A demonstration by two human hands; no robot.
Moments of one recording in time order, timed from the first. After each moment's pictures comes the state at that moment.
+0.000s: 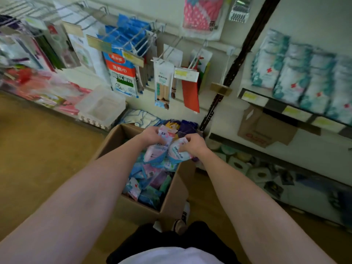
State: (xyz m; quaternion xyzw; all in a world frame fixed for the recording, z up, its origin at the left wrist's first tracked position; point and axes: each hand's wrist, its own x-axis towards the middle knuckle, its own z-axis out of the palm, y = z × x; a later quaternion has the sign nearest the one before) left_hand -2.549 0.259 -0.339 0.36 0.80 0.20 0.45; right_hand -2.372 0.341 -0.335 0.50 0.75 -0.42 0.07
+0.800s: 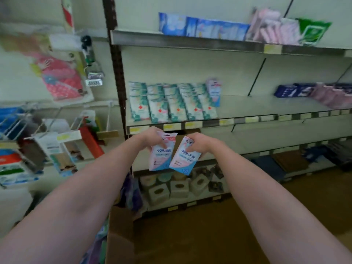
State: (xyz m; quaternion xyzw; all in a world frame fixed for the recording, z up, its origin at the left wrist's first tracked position) left_hand -2.265 0.407 -0.159 0.62 0.63 0.15 0.44; right_hand -2.052 0.404 -0.163 0.63 0.69 -0.35 -0.03
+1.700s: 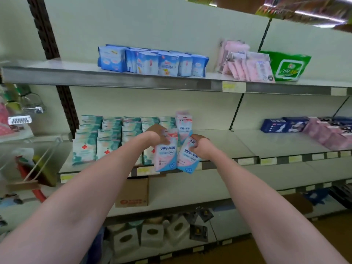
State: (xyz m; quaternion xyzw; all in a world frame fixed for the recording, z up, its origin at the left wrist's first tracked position) left_hand -2.041 0.622 -0.095 0.66 0.64 0.20 0.33; right_hand -1.829 0.612 -0.119 0.62 0.73 -0.23 -0.16
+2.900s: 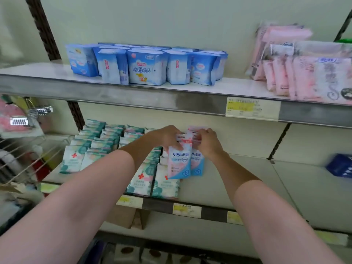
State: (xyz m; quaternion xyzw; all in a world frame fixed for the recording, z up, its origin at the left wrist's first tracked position) left_hand -1.974 0.784 -0.093 0.61 0.69 0.17 0.35; right_hand -1.805 0.877 -0.172 0.53 0.82 -0.09 -0.19
